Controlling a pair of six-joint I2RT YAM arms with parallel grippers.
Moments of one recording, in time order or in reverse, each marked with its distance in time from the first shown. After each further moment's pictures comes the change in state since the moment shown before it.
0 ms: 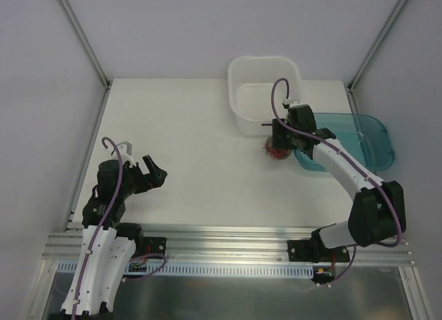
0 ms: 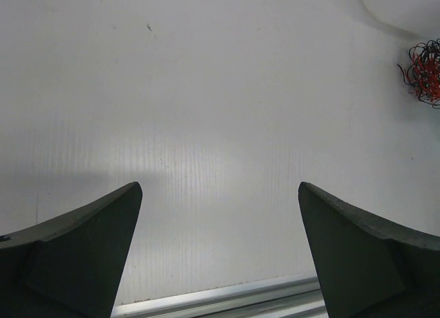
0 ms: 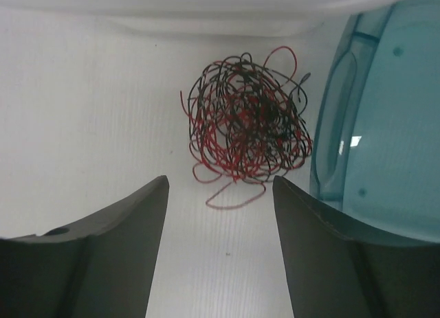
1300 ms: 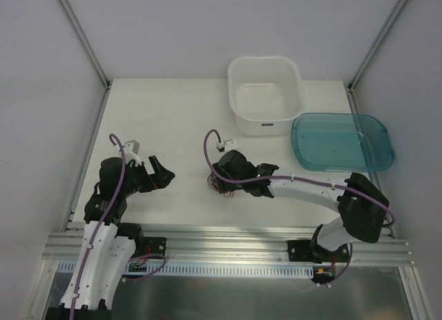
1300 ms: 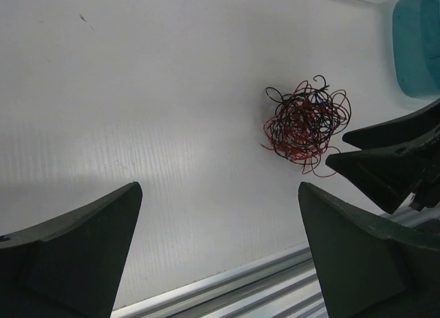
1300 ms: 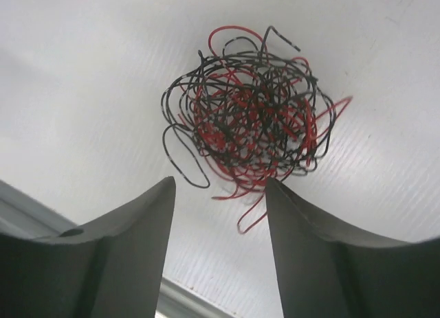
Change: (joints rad) left arm -0.005 0.033 -0.011 0.057 0.157 0.002; right arm 0.697 0.139 -0.087 0.185 0.190 0.319
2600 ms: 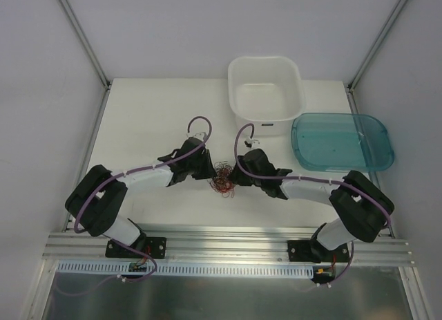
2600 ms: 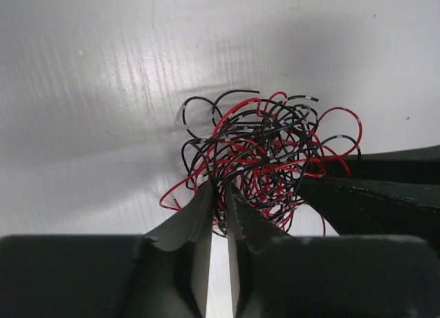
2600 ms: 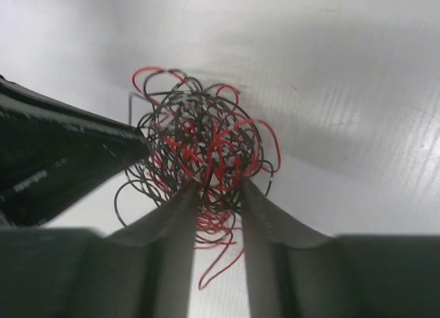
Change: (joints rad) left arm -0.624 1.009 0.208 0.541 -0.290 -0.297; right arm -0.201 -0.020 -0.290 0.439 -0.172 0.232
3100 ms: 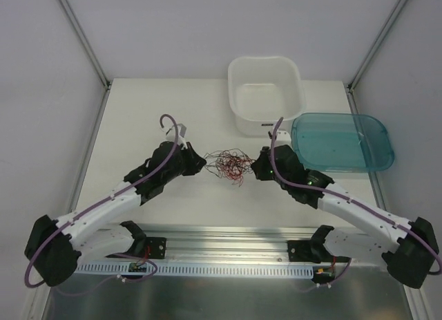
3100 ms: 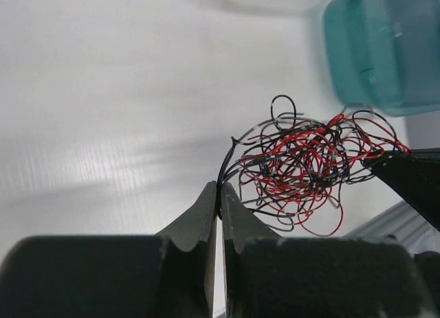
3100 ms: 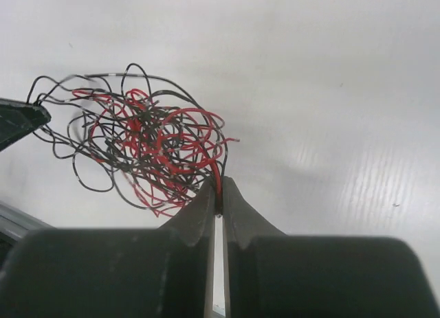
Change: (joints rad) left arm -0.013 -0.427 -0.092 -0.043 -0.156 -0.002; right arm -0.004 -0.438 0.033 -0.387 0.179 -0.135
